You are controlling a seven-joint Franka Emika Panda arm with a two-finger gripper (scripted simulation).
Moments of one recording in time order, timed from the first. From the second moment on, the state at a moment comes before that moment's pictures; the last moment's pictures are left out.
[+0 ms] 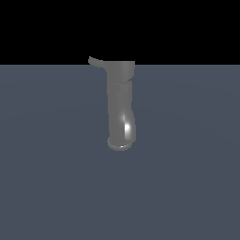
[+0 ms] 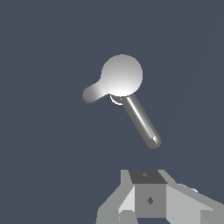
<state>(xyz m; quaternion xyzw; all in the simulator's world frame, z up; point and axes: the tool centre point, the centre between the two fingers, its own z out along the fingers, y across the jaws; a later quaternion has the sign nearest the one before) -0.130 0.040 0.453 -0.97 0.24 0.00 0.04</state>
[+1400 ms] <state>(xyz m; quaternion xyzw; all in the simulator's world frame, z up) -0.013 0.062 0.348 -0.82 0.57 0.02 0.02</state>
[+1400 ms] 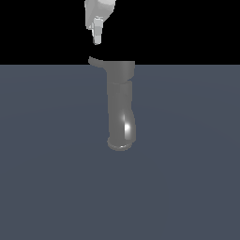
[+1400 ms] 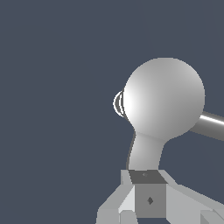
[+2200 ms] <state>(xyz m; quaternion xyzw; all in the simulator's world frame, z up) 0.023 0.070 0.300 -0.73 0.68 0.00 0.00</state>
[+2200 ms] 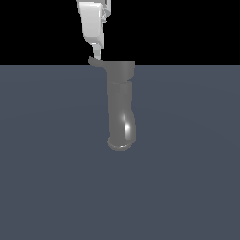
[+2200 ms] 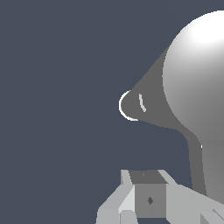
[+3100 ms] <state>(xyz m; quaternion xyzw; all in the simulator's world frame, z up) 0.005 0.076 0.297 -0.72 0.69 0.00 0.00</state>
